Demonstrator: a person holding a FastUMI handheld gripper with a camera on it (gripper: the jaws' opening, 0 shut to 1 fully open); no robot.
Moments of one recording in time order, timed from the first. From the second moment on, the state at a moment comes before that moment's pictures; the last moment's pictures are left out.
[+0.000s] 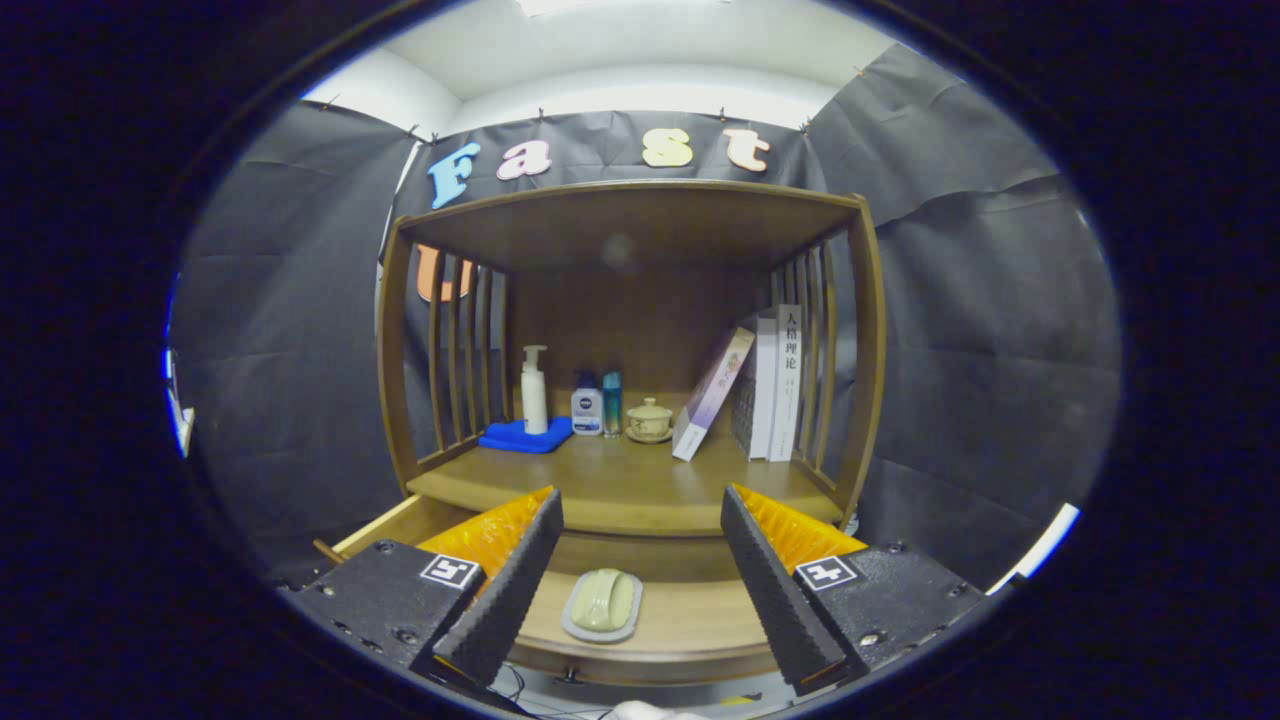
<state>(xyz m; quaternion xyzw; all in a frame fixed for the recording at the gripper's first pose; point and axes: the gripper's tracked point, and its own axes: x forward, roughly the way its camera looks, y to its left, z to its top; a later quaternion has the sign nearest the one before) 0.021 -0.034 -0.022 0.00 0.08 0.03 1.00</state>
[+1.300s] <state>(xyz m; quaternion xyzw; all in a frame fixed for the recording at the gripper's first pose) 0.091 0.010 -0.216 -0.03 0.55 0.05 0.83</state>
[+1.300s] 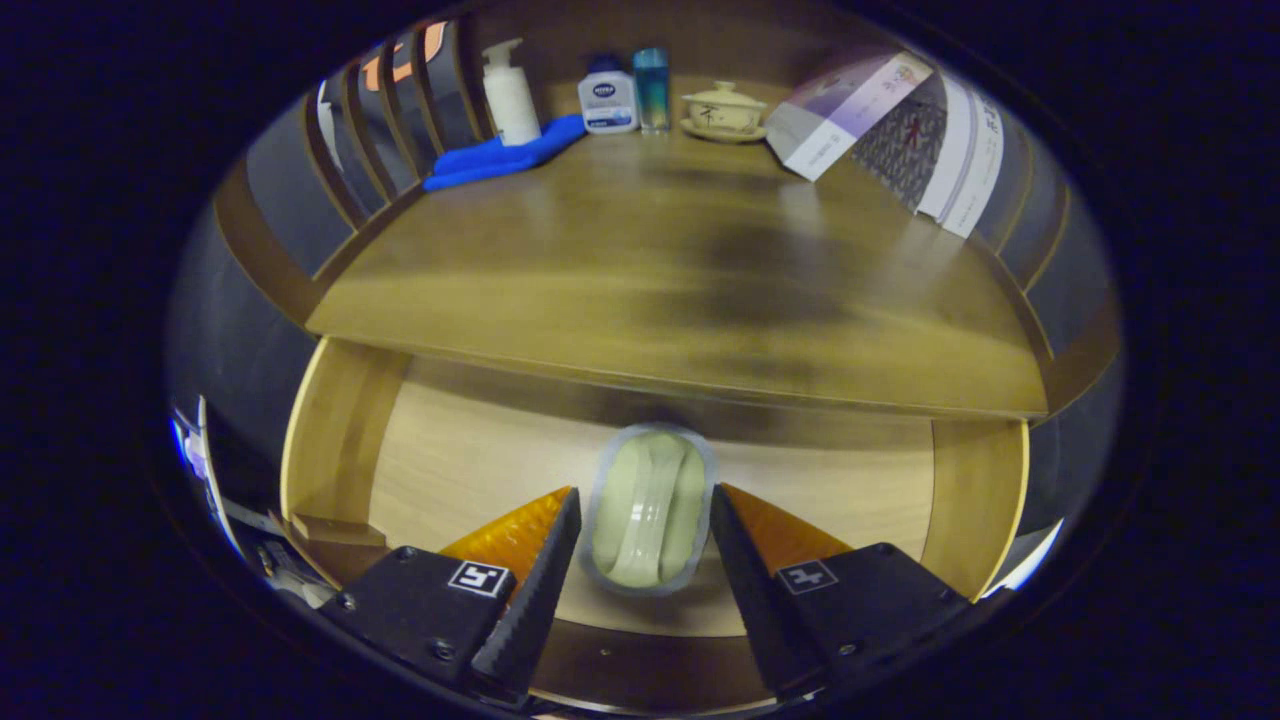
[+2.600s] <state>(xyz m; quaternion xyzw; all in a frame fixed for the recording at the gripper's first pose) 0.075 -0.005 -0.116 -0.04 0.54 0.06 0.84</state>
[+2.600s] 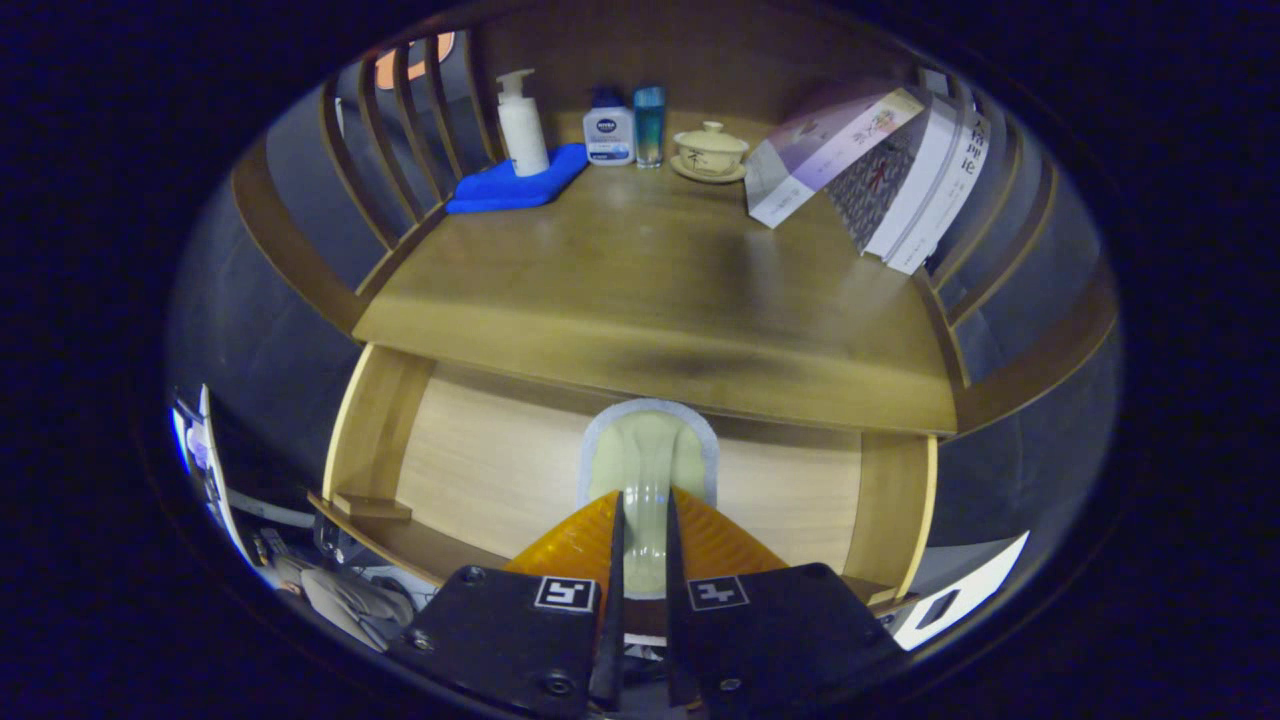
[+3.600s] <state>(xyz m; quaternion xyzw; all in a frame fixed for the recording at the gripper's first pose) 0.204 0.010 -0.098 0.02 0.53 0.02 0.85</state>
